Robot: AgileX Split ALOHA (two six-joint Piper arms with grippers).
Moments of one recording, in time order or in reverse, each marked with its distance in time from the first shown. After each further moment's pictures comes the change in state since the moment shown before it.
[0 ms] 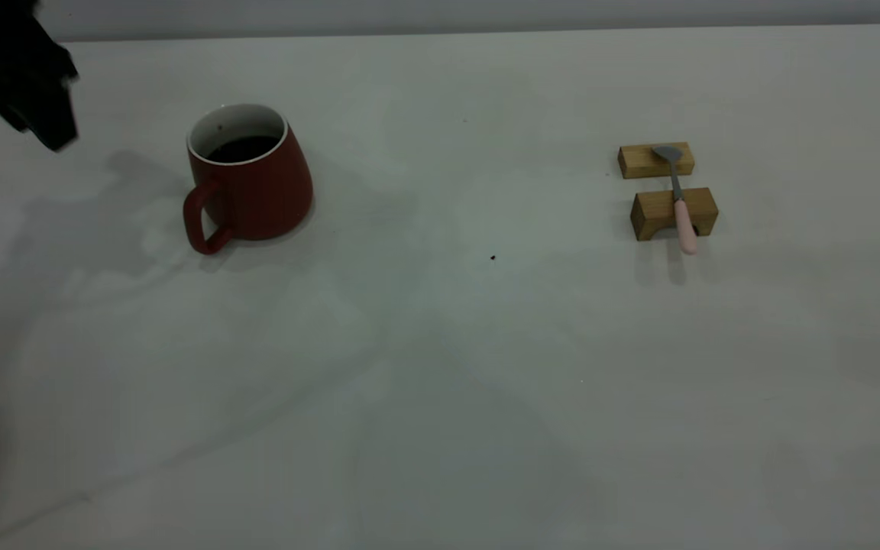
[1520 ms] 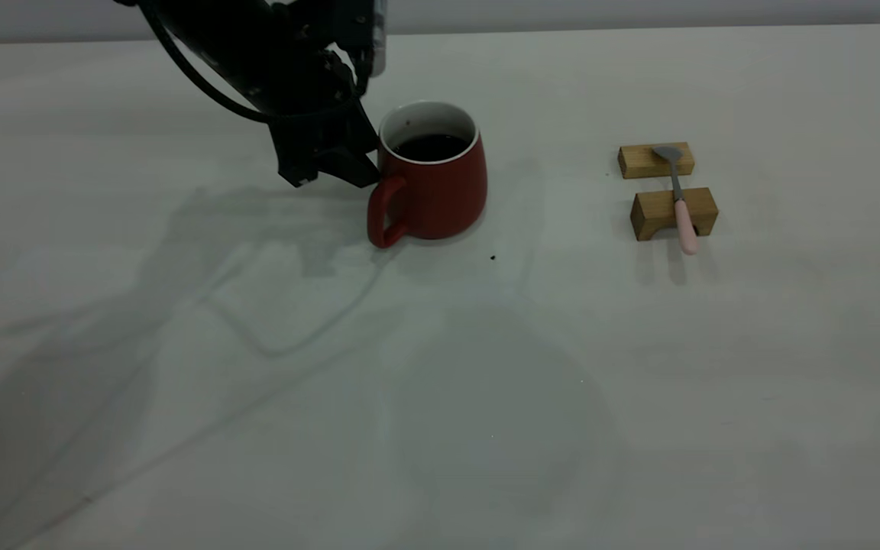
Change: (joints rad) left arm -0.256 0.277 -0.150 -0.820 -0.195 1.320; right arm 0.000 0.000 0.000 0.000 0.000 0.000
